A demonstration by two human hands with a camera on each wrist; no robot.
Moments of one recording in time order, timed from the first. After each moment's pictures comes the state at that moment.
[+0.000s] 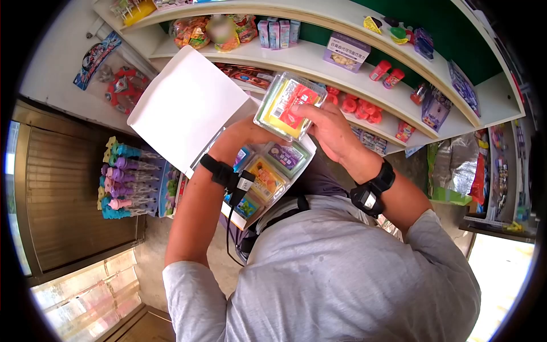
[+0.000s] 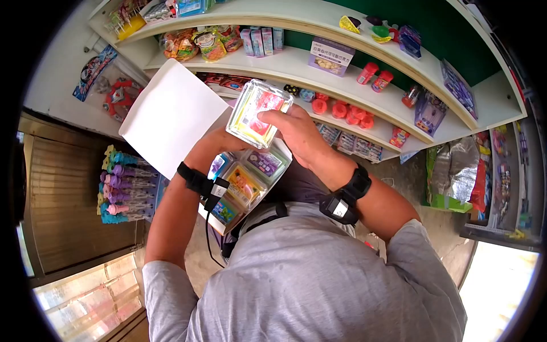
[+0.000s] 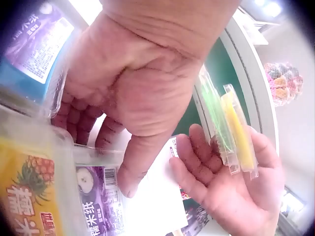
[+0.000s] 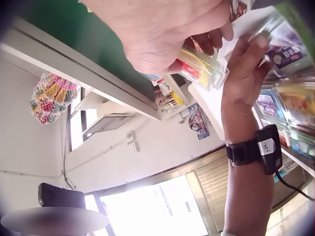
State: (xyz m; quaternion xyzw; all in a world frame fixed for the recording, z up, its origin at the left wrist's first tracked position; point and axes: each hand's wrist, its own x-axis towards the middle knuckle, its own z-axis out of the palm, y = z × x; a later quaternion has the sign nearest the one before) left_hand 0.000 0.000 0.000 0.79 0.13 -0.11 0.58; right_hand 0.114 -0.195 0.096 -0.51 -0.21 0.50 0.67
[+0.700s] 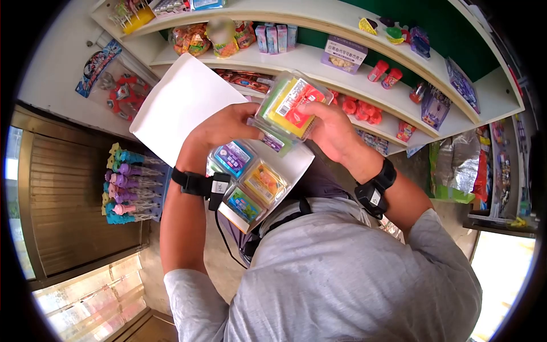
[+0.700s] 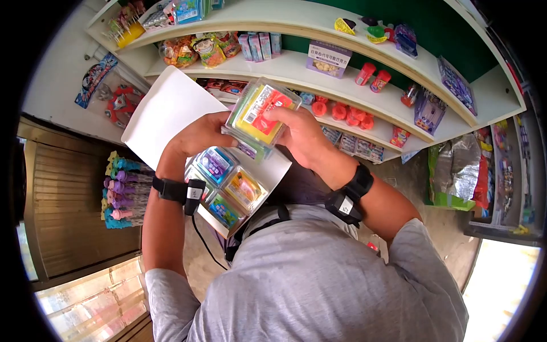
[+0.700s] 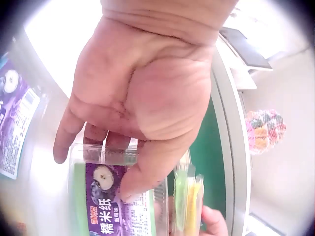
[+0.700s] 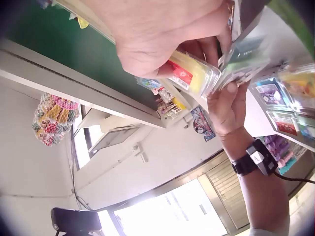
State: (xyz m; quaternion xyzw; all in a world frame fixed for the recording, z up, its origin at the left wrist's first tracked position) left_hand -0.037 0.026 0.083 0.76 0.12 -0.08 0.64; right_hand 0.124 -0.195 0.090 -0.41 -0.16 0.53 0.73
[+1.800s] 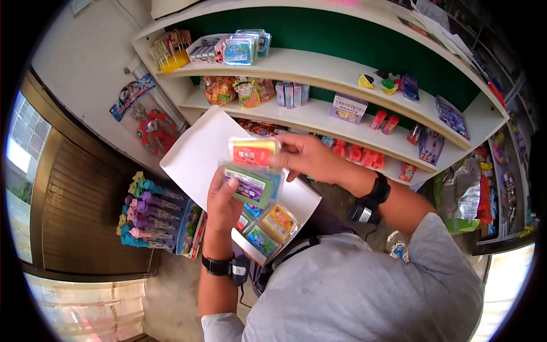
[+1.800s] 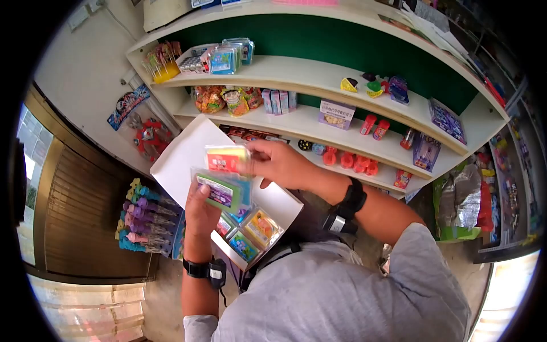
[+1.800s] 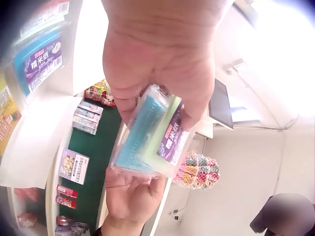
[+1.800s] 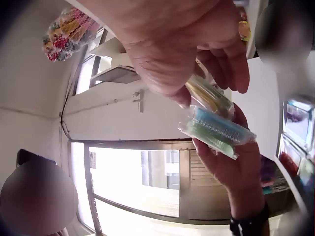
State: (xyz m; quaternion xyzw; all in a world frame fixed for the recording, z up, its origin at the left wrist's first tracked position) left_hand -0.130 -0.049 0.108 0.43 0.08 0.35 0.83; right_hand 0.103 -0.155 0.166 -0.54 -0.50 0.48 0.47
